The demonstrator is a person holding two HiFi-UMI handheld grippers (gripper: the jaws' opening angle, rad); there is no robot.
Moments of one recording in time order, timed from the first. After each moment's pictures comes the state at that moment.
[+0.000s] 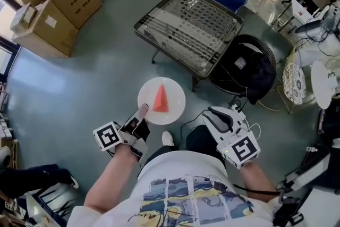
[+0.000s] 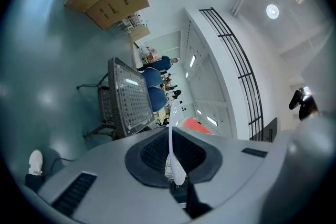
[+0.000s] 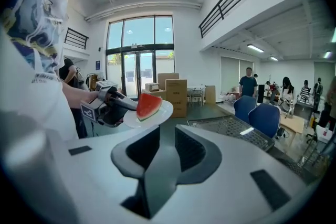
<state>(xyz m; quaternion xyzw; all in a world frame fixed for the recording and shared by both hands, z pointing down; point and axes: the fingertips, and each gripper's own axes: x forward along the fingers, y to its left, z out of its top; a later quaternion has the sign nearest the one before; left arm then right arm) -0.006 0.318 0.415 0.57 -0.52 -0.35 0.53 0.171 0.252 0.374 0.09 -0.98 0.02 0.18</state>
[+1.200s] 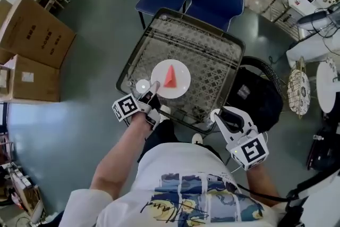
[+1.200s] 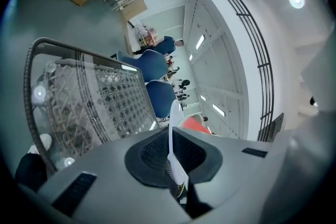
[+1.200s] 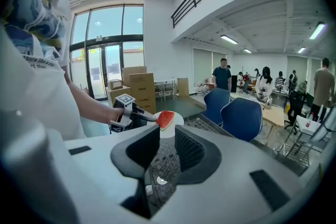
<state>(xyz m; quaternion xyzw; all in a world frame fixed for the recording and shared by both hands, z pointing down) -0.173 -0.155 0.556 0.62 -0.48 -0.25 0.57 0.051 -0.105 0.412 0.23 -0.95 0.06 0.21</state>
